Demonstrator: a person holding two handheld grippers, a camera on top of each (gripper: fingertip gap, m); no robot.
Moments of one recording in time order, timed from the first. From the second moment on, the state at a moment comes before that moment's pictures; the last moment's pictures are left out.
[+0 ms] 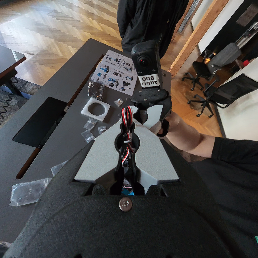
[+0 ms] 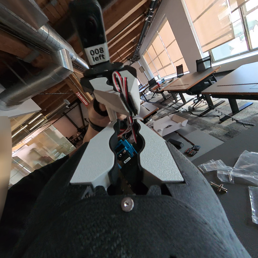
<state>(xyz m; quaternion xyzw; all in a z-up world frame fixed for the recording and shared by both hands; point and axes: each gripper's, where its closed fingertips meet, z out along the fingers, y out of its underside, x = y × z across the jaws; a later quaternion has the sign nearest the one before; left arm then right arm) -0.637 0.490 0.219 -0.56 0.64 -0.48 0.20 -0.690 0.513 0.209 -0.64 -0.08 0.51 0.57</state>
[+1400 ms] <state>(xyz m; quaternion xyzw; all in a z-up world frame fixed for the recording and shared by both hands) -0.659 0.512 0.202 -0.39 0.69 -0.55 0.24 -0.688 0.524 0.188 -0.63 -0.14 0.51 0.57</state>
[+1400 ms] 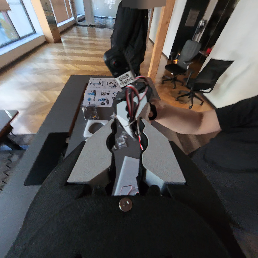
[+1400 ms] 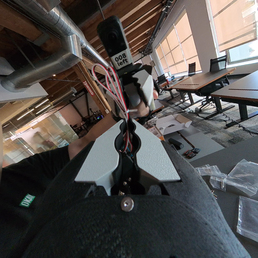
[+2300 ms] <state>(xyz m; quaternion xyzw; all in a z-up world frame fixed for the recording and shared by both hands) -0.670 0.533 0.181 -0.51 0.71 -0.39 0.30 -0.683 0.547 0.174 -0.71 -0.11 0.31 0.63</state>
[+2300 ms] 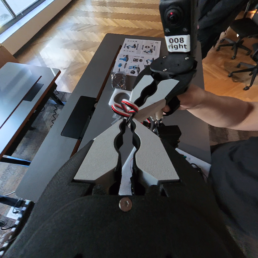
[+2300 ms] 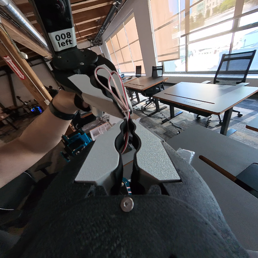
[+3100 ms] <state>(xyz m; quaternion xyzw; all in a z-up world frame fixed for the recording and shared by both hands) -0.707 0.539 0.219 -0.68 0.58 -0.39 0.21 -0.691 0.558 0.170 -0.77 -0.17 0.02 0.62</state>
